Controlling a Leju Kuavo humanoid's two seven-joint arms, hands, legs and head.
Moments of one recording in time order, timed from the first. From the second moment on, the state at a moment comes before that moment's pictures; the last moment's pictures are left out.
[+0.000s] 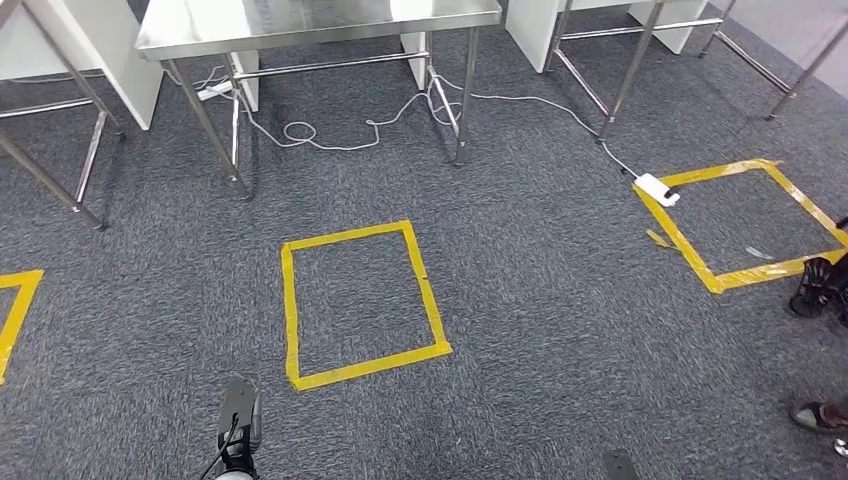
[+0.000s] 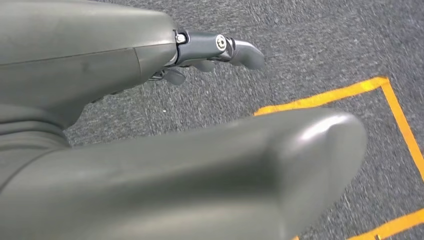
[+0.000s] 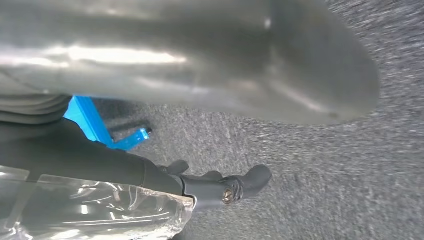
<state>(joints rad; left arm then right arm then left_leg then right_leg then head) -0.22 -0.23 0.37 -0.25 -0.50 0.33 -0.28 -0.09 0.08 -0.83 -0.19 1.18 -0.27 0.05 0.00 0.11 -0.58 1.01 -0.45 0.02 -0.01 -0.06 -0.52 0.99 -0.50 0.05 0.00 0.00</state>
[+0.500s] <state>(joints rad) -0.21 -0.22 0.35 -0.25 -0.52 0.26 -0.22 -0.10 0.09 -0.83 -0.19 1.21 -0.25 0.06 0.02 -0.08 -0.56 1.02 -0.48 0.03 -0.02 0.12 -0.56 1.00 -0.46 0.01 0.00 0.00</state>
